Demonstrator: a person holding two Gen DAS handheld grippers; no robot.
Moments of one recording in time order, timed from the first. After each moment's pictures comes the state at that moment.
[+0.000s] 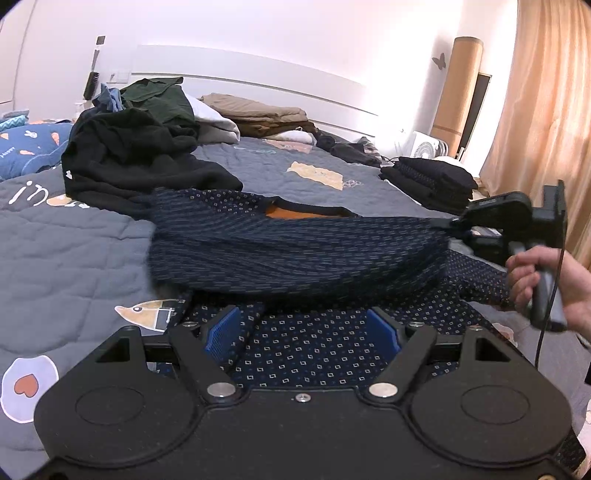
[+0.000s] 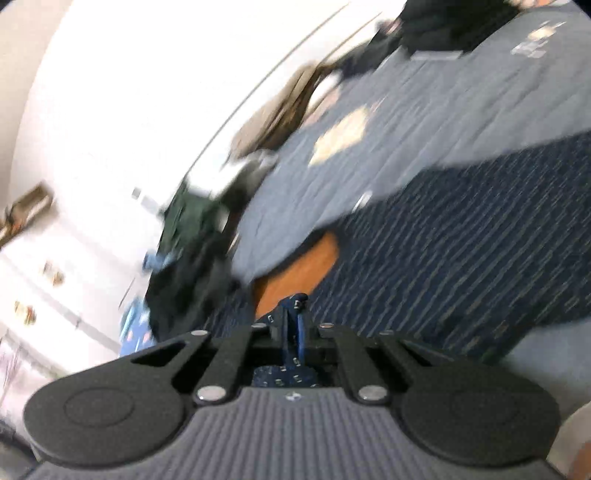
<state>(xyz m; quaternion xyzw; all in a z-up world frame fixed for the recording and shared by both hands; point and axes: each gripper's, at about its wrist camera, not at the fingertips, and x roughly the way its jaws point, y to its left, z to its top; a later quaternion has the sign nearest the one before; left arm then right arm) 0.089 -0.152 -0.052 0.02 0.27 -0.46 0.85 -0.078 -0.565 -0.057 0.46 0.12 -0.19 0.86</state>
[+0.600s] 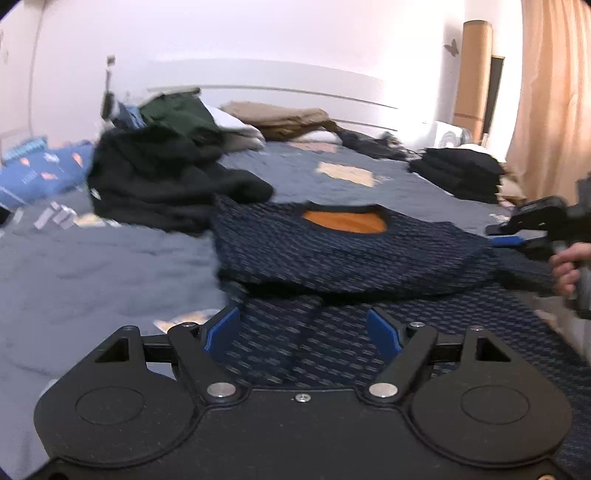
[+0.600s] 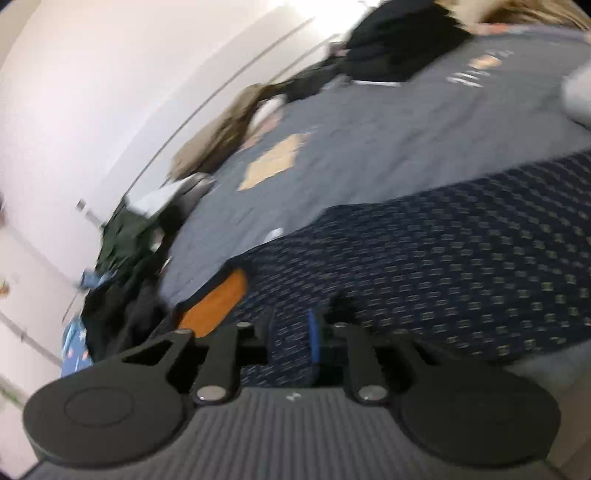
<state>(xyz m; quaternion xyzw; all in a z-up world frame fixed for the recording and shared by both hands) 0.105 -0.149 -0.052 0.07 0.24 -0.42 0.88 -0.090 -0.582 -0.070 0.41 0.17 -0.25 0.86</state>
